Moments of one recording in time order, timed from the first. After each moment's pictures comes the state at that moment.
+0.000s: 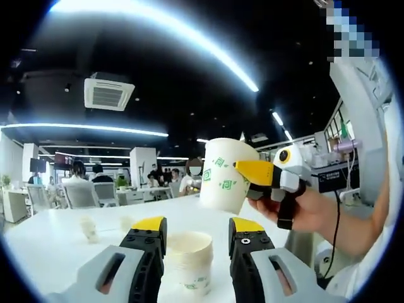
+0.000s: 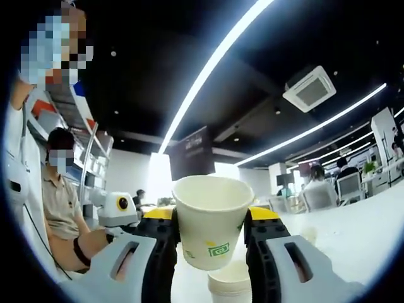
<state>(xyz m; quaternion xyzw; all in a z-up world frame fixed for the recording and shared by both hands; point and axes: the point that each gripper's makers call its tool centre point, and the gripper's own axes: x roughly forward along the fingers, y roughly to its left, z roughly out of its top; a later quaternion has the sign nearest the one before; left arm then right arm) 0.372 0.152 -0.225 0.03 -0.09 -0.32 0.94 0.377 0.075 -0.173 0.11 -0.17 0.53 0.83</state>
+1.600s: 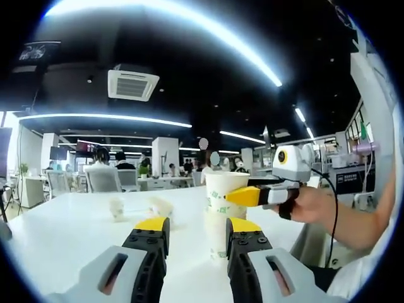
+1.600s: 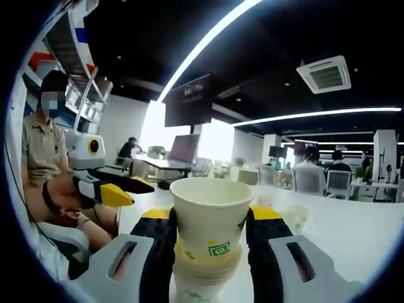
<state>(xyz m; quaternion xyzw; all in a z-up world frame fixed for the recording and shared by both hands) 0.377 0.208 -0.260 0.01 -0.06 -0.25 0.96 0.434 0.121 -0.247 -0.04 -0.08 0.51 0.86</state>
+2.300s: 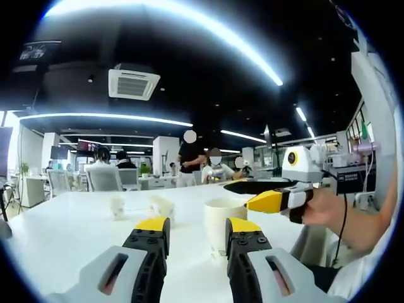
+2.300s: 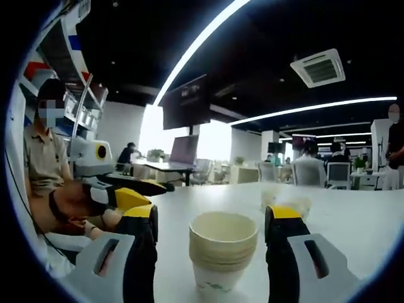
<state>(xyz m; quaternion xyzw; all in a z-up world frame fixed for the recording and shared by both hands) 0.378 0.208 -0.264 0.01 -0.06 -0.25 0.97 0.408 0.114 -0.253 -0.01 -0.07 0.50 0.86</state>
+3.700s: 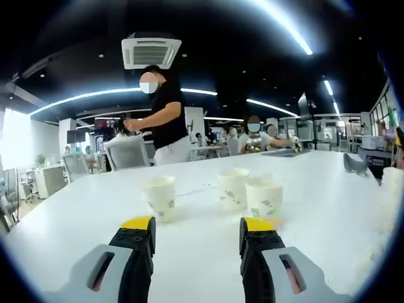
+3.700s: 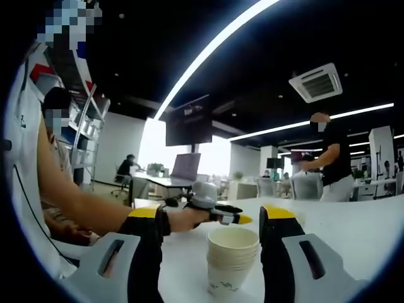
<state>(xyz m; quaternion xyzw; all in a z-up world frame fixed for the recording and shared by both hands) 0.656 0.302 -0.318 0.05 0.05 -0.15 0.99 0.370 0.092 -0.217 0.01 -0.12 0.50 0.86</state>
